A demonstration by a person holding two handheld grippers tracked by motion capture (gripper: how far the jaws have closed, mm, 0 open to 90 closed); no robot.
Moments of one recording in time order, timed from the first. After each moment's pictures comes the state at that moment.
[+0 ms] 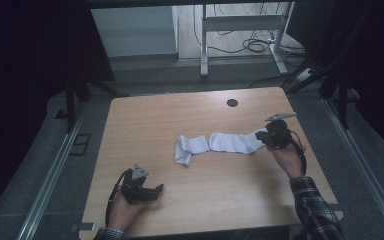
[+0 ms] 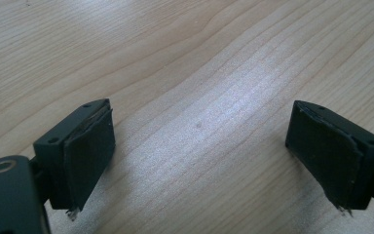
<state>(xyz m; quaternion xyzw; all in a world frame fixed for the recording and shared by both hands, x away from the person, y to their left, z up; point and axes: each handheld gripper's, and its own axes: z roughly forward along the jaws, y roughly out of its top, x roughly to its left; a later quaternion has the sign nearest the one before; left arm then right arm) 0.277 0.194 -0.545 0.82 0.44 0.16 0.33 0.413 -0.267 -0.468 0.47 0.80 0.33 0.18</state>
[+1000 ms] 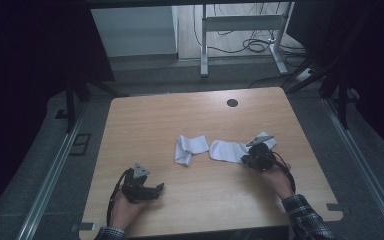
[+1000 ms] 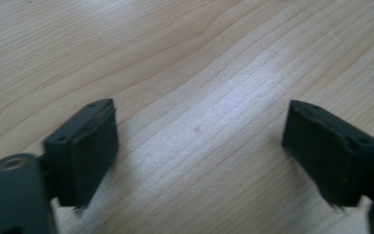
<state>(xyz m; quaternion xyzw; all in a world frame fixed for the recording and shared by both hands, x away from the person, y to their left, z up) 0.280 0.188 -0.540 0.82 0.46 0.15 0.32 0.371 -0.228 -0.518 0.40 0.86 0.29 0.13</state>
